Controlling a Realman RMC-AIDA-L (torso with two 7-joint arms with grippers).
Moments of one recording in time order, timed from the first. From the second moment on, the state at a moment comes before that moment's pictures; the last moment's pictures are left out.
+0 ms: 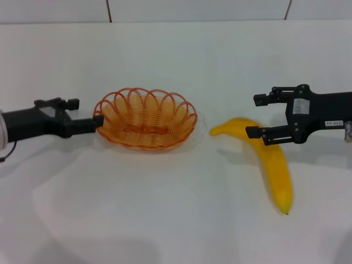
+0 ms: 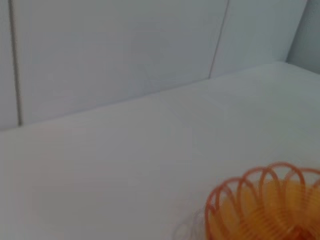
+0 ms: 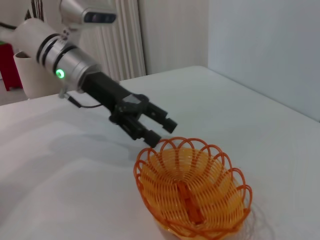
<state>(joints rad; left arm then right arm) -0.48 -2.04 0.84 0.67 1.95 1.20 -1.49 0.47 1.99 -0.88 -0.78 -1.96 -1.55 1.36</state>
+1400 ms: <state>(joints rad) -0.27 -2.04 0.84 0.67 1.73 1.36 -1.10 0.48 2.03 -0.89 -0.85 -2.05 -1.47 1.45</state>
